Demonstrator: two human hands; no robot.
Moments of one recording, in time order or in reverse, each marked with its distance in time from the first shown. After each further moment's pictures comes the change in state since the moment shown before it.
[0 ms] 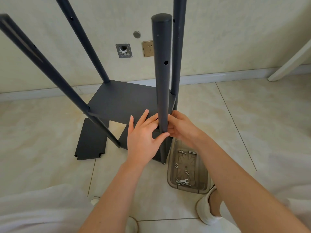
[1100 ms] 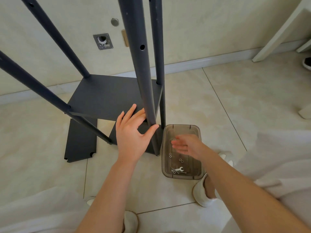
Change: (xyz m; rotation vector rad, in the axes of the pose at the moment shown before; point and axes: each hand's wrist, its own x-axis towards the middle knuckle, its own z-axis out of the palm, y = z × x) left_hand -0.007 -0.003 0.005 -0.144 0.066 0.006; right_hand 0.014 0.147 -0.059 0.243 0.198 0.413
